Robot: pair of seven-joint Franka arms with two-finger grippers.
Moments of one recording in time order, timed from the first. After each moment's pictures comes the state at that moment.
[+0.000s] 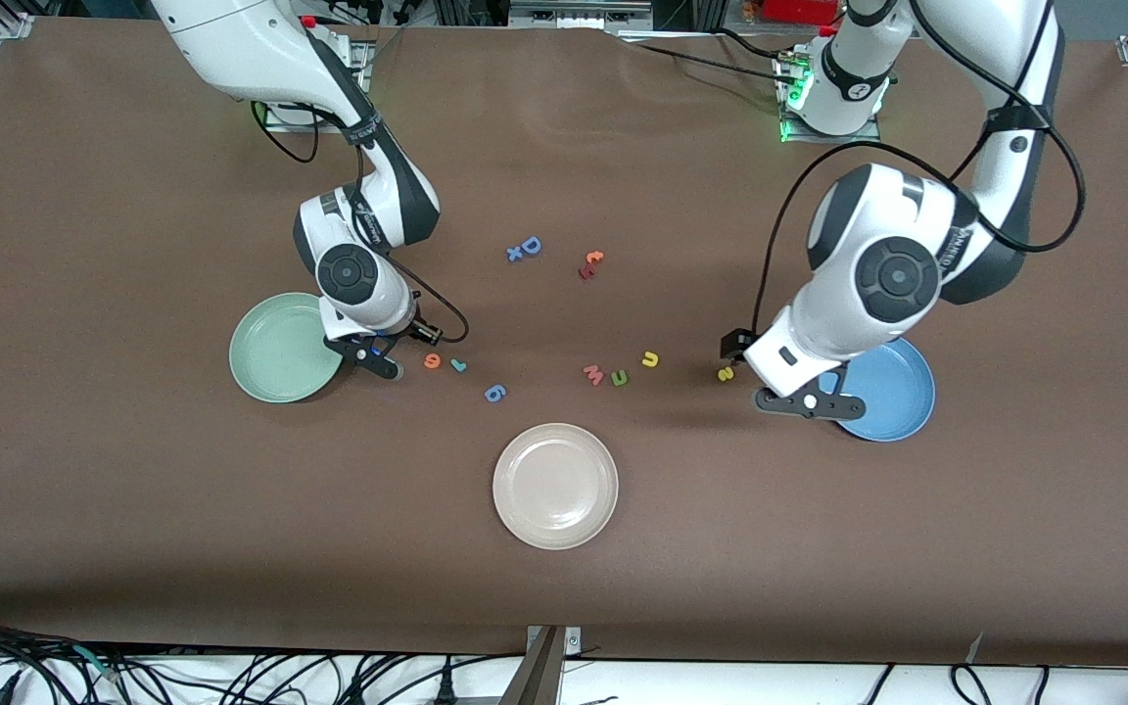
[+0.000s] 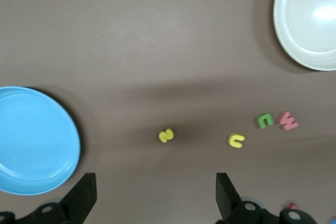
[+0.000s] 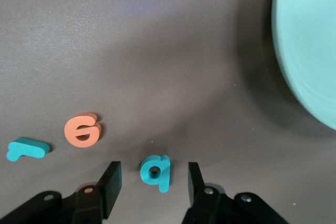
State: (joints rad) left arm -0.41 0.45 0.05 -1.55 -0.09 1.91 -0.25; right arm 0.48 0.52 -0.01 -1.98 0.04 2.34 0.91
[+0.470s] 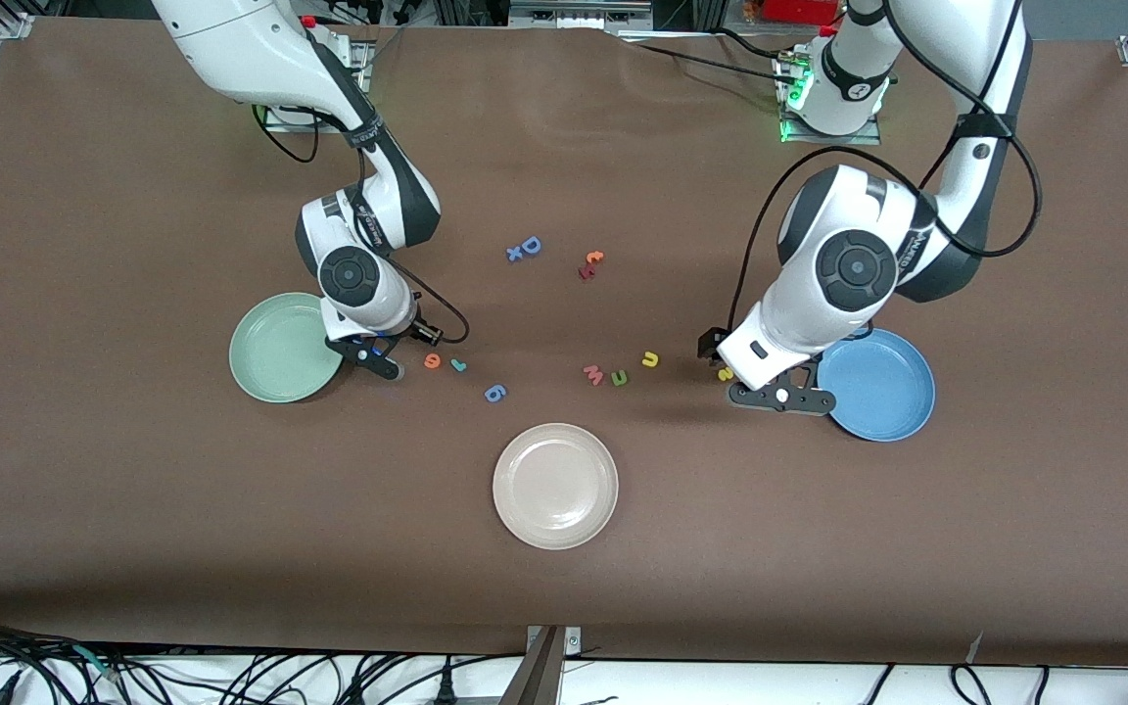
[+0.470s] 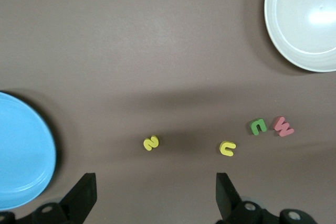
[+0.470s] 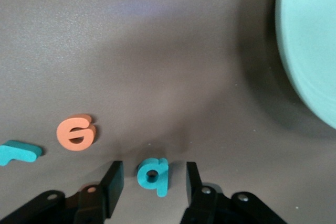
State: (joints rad) left arm -0.44 0.45 0.05 -1.65 -0.09 2.05 -0.27; right arm 0.48 0.53 -0.01 -1.98 0.04 2.35 0.91
